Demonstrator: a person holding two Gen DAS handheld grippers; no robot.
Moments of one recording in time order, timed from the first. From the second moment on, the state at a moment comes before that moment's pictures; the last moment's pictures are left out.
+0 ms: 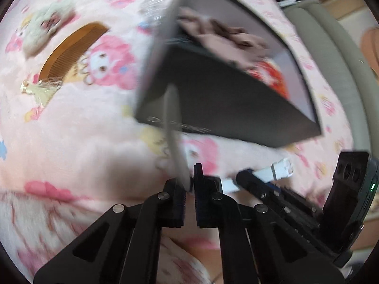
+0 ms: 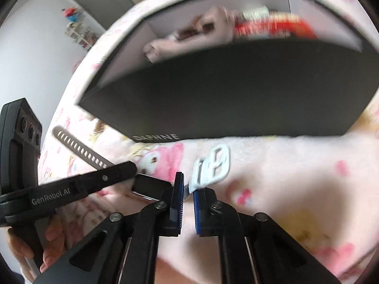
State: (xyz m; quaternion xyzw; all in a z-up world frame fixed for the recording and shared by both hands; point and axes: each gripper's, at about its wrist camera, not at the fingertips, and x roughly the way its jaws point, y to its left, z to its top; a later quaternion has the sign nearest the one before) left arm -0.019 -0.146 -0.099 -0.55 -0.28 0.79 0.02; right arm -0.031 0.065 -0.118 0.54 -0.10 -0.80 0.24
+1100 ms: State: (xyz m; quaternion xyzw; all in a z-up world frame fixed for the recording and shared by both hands) left arm -0.190 -0.074 -0.080 -0.58 -0.17 0.79 -0.04; right arm -0.206 0.104 -0.056 0.52 0.02 -0.83 0.18
